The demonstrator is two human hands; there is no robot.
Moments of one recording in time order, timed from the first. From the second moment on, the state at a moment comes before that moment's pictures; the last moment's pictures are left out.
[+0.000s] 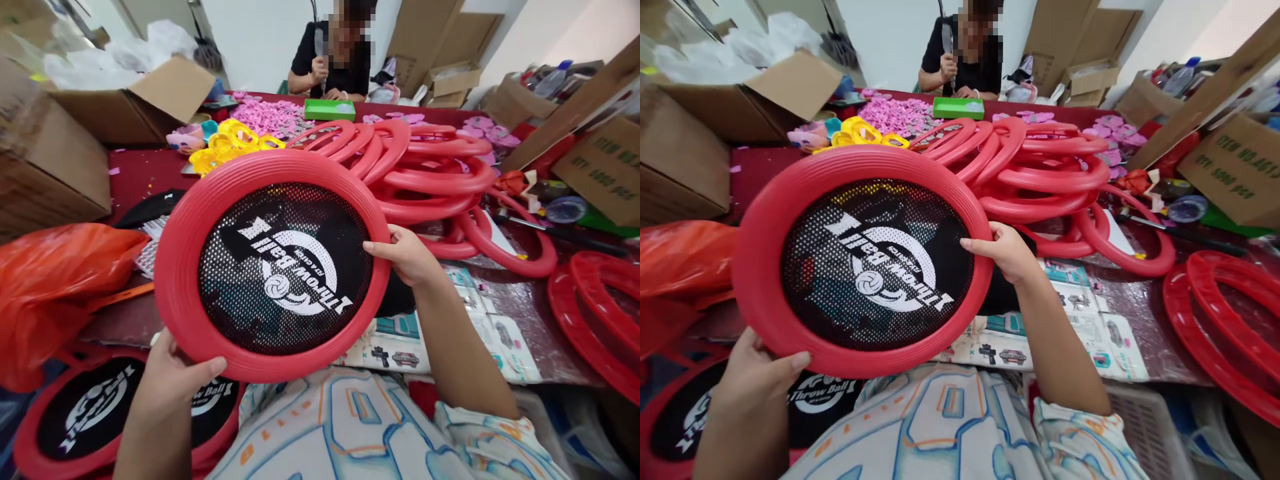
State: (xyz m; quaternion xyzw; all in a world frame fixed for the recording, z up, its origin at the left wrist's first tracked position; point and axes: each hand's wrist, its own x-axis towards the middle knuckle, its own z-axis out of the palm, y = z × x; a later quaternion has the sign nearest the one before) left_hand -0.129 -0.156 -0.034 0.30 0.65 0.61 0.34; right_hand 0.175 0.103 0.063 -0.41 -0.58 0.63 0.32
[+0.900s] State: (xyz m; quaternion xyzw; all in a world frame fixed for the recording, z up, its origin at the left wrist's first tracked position) left_hand -0.080 -0.065 0.000 0.24 0.61 0.65 0.39; right_hand 0.220 0.121 0.008 -0.50 -0.53 0.54 0.42
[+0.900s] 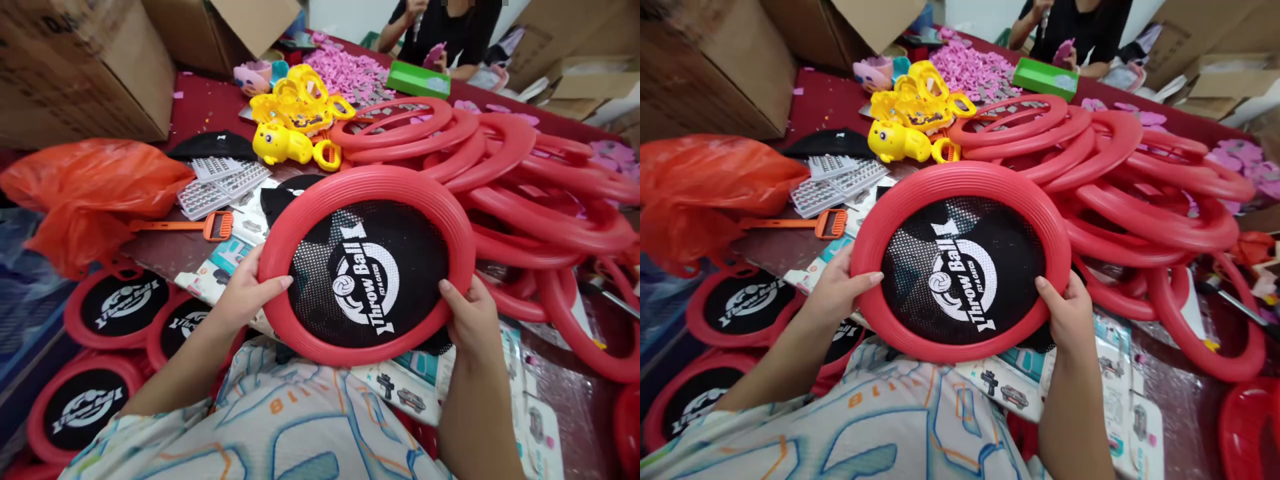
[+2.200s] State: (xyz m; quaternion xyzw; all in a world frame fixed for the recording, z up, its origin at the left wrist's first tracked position) left_hand -0.007 -0.066 0.029 0.53 0.46 0.71 -0.01; right_hand 0.110 -0.018 0.126 -0.29 -0.83 0.36 0.32
